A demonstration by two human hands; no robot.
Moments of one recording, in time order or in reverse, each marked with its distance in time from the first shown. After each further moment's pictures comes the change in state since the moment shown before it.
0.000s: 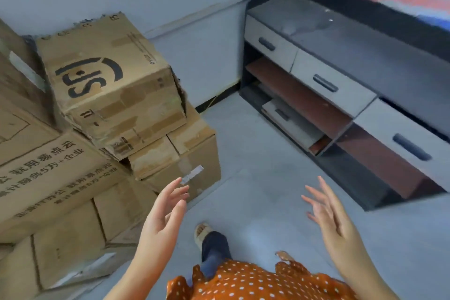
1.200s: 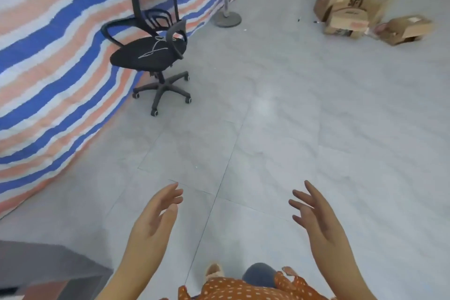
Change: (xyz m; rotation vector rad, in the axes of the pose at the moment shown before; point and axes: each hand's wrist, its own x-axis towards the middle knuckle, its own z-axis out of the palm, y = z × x) left_hand -0.335 0.111 0.618 0.414 -1.987 0.661; right_hand -0.413 0.125 -0.253 0.471 2.190 0.441
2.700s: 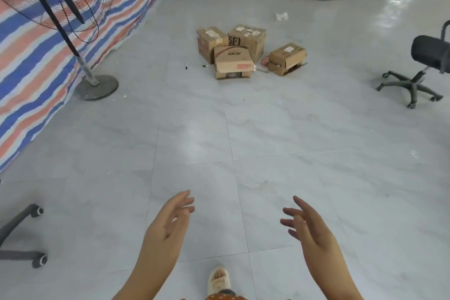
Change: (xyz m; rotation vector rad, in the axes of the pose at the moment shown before) left_hand 0.596 0.295 0.604 -0.013 -0.438 0.121; right_hand 0.698 -0.069 -0.349 0.023 0.401 0.122
